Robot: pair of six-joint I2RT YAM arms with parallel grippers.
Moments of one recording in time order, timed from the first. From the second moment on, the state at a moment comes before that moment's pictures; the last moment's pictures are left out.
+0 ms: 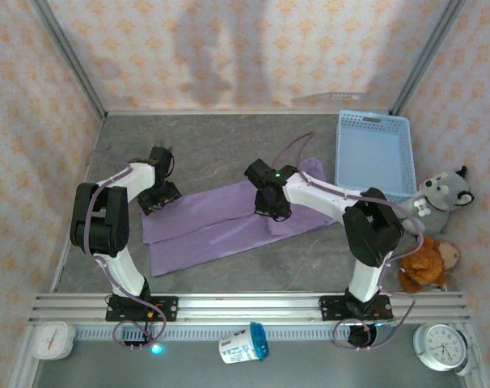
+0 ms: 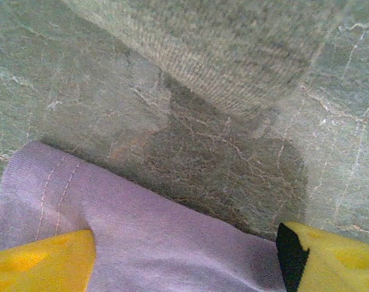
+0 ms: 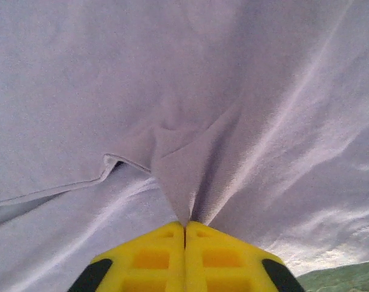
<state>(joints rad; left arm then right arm) -0.04 1.78 1.10 -0.78 -0.15 -0.71 0.73 1.79 1.28 -0.87 0.04 0.93</state>
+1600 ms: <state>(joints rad) -0.25 1.78 1.08 -0.75 -0.14 -0.83 0.17 2.22 1.85 -0.90 -0.03 0.76</state>
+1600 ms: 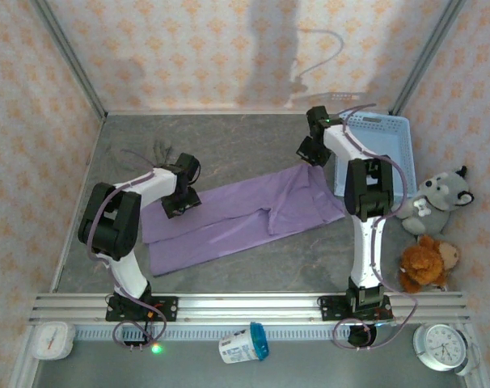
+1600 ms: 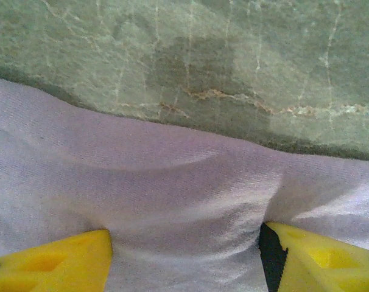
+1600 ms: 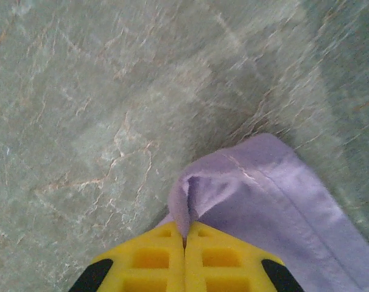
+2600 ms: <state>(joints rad) -0.25 1.78 1.24 -0.84 -0.01 -0.68 0.35 1.86 1.48 -0.98 -0.07 0.69</state>
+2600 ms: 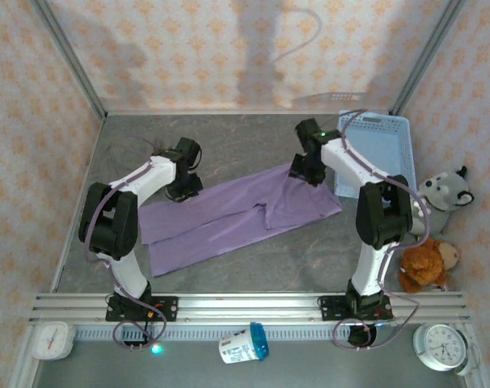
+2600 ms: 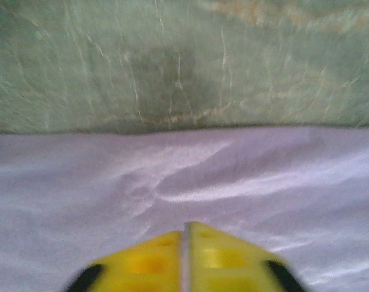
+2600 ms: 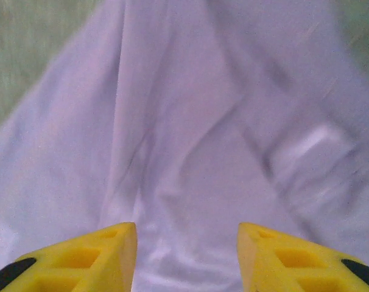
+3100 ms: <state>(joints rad) -0.26 1.82 1.13 -0.75 0.05 -0.68 0.37 2.01 1.43 -0.98 -0.08 0.93</state>
